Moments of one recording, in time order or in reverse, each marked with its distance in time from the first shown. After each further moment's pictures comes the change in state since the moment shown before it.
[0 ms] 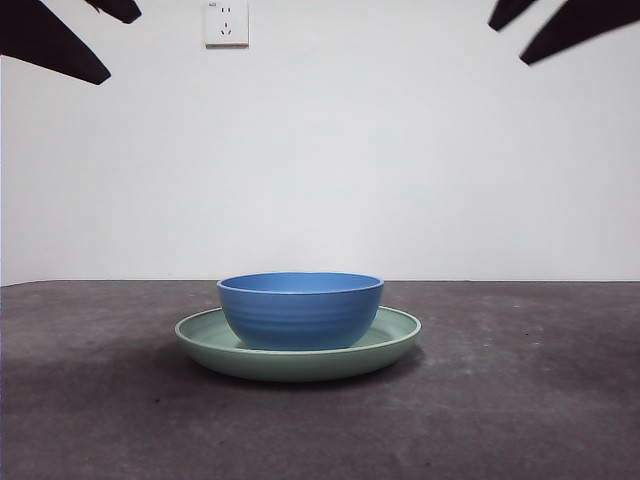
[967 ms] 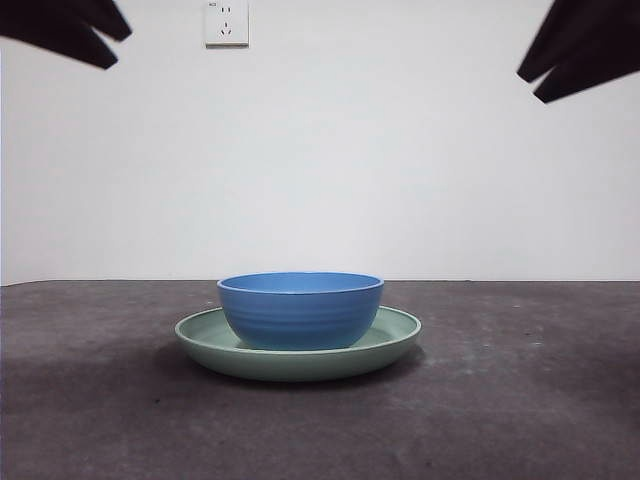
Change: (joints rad) left arm 0.000 0.000 0.000 0.000 0.000 0.001; right arm 0.058 -0.119 -0.160 0.072 0.000 0.004
